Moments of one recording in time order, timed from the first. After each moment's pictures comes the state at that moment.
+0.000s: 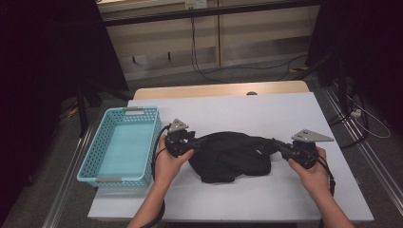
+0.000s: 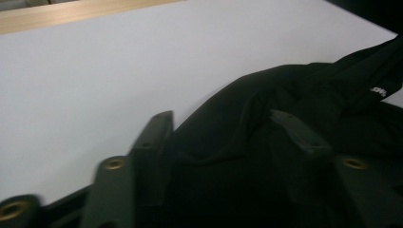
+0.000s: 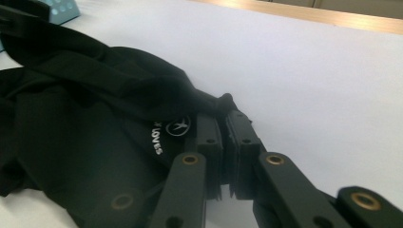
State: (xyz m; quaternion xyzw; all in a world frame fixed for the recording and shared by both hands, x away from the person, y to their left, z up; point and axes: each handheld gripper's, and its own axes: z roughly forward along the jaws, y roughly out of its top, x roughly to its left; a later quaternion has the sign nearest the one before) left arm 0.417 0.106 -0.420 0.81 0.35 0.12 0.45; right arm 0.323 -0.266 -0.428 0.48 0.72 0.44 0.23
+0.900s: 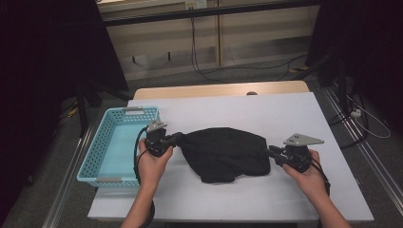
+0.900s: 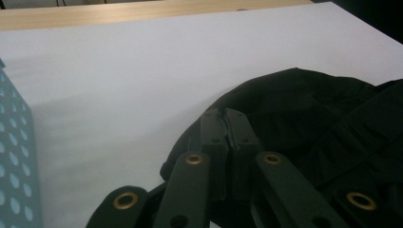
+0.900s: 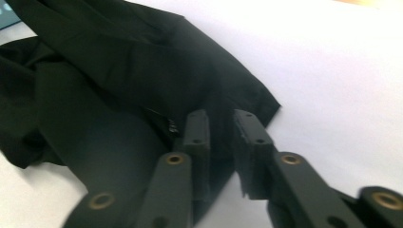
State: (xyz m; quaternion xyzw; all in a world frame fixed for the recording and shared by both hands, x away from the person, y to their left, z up) left arm 0.406 0.156 -0.400 0.77 0.43 0.14 0.45; right arm 0.321 -0.251 -0.437 0.46 0.75 0.43 0.21
